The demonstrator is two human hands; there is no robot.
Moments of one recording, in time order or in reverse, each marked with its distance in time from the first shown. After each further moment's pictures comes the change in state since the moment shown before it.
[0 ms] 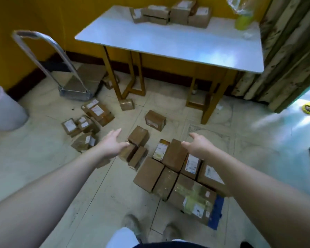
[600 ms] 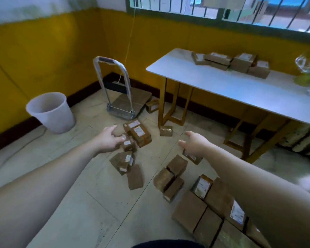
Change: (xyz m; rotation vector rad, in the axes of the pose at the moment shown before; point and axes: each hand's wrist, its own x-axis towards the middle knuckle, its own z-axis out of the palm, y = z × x) left_hand 0.004 -0.203 -0.247 -0.191 0.196 -0.053; right_hand -0.022 -0.320 0.072 -0.114 -0.020 -0.343
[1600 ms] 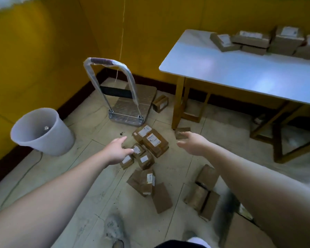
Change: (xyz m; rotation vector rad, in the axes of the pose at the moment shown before) left_hand 0.318 -0.073 -0.097 0.201 -0.182 -0.010; right_hand 0.262 -0.184 0.045 0.107 -0.040 0.133
